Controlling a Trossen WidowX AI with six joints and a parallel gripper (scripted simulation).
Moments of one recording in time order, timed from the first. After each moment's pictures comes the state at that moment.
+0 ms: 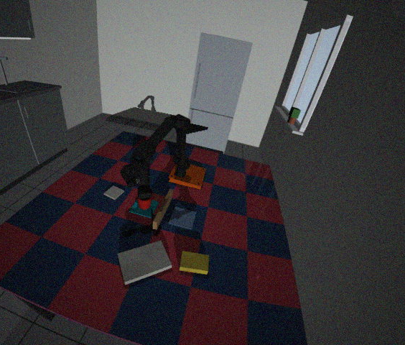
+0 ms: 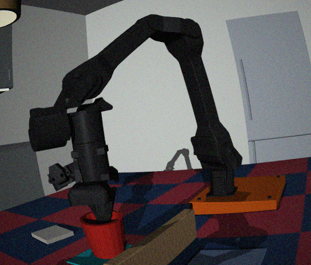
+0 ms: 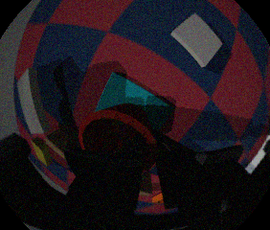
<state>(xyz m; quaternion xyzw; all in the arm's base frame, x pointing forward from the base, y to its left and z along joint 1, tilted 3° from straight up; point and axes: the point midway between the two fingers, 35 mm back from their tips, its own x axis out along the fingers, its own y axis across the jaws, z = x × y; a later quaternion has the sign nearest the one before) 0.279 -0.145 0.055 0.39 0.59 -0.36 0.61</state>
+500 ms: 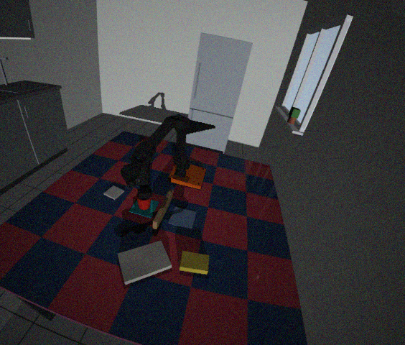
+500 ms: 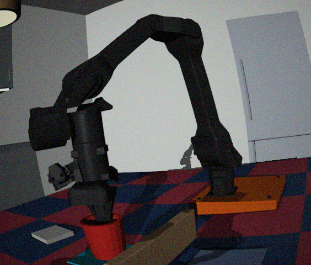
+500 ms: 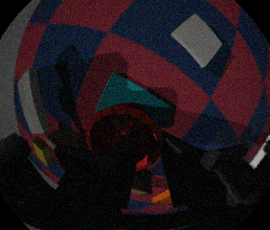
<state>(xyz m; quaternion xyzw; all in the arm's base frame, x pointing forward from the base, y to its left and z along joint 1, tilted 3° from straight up) 0.279 -0.145 0.055 0.39 0.59 -0.36 0.61</state>
